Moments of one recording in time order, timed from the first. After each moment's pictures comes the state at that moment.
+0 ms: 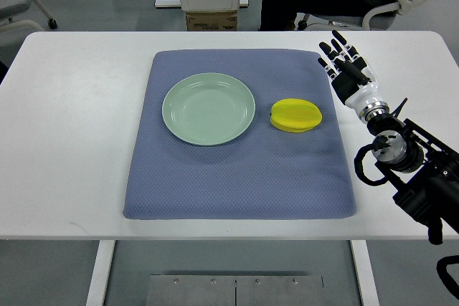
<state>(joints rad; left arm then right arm) -0.02 0.00 -0.10 -0.22 0.09 0.00 -0.21 0.77 -0.10 0.75 0.60 0.02 0.18 0.34</state>
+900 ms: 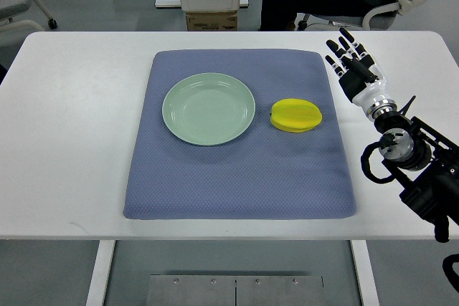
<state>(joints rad) -0.02 0.00 -0.10 -0.22 0.09 0.00 -0.21 0.78 -0.12 0.75 0.60 0.02 0.18 0.34</state>
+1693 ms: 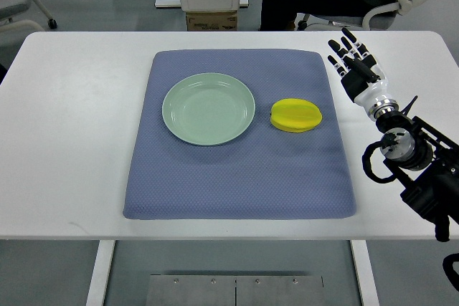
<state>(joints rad) -0.02 0.00 -0.10 -0.22 0.09 0.00 -0.21 0.78 -0.12 0.75 0.57 0.02 0.18 0.34</state>
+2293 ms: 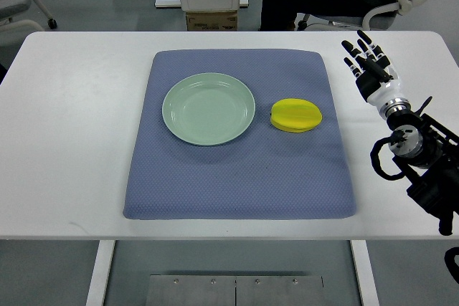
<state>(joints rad) -0.02 0.00 -0.10 -0.22 0.09 0.00 -0.21 0.82 -0.12 0.75 0.48 0.02 0.17 0.34</state>
